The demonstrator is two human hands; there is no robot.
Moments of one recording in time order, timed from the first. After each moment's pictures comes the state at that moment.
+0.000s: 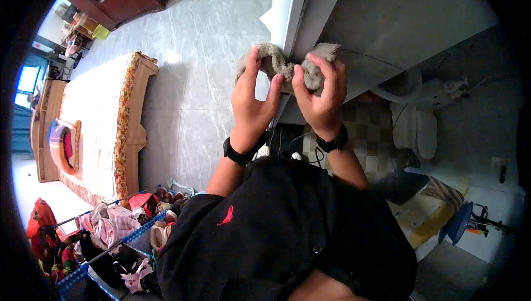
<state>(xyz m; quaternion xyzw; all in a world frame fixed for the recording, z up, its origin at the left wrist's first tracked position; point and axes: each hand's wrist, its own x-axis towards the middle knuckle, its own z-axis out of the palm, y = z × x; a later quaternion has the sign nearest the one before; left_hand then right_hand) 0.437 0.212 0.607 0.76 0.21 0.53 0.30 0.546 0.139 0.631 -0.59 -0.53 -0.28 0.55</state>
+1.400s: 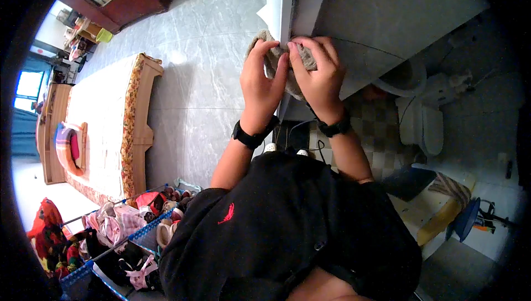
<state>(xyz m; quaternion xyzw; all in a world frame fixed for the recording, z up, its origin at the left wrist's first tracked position) 0.458 0.218 0.613 0.75 0.21 0.56 0.29 0.551 0.155 0.638 -0.62 -0.50 -0.22 0.57</state>
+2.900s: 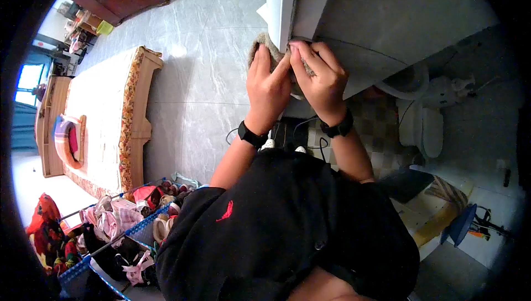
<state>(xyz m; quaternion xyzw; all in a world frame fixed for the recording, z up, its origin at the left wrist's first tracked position) 0.462 0.220 0.585 0.82 0.20 0.54 0.07 0.557 0.156 0.628 -0.60 -0.56 -0.26 0.51</state>
